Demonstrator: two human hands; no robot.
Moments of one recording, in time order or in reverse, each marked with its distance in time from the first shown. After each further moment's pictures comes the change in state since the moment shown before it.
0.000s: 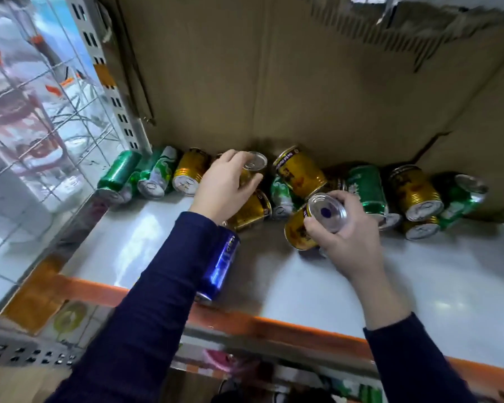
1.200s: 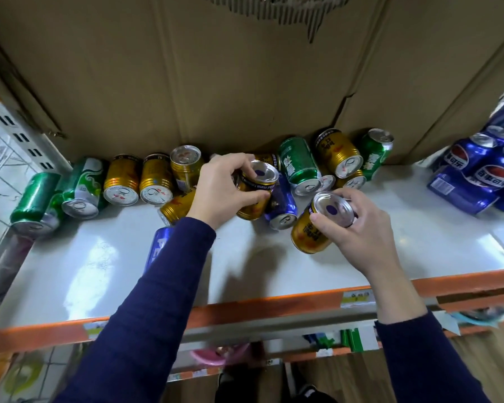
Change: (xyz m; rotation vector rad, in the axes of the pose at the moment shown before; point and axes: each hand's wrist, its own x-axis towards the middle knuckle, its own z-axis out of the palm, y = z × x) left_hand -0.007 0.066 0.038 -0.441 -0.116 0.176; right_hand -0.057 0.028 -0.072 -0.104 0.187 0.197
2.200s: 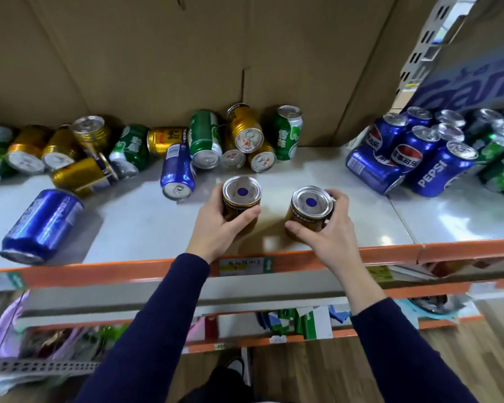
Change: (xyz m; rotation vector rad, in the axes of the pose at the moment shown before) left_hand -0.069 0.090 0.199 -0.320 0.022 -0.300; right_hand -0.008 0.164 -0.114 0.121 -0.080 -0.006
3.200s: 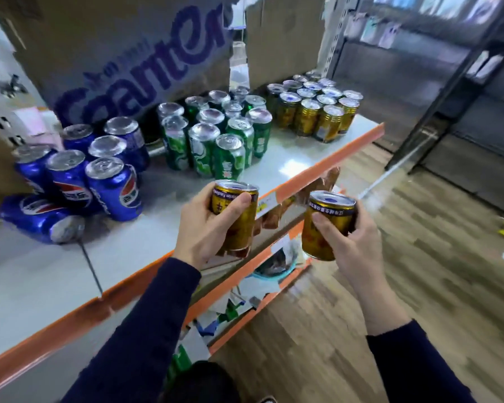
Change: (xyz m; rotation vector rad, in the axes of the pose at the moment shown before) left_hand 0.002 0.195 0.482 -0.259 -0.507 0.128; right_hand -0.083 0.215 -0.443 0.052 0.691 0.225
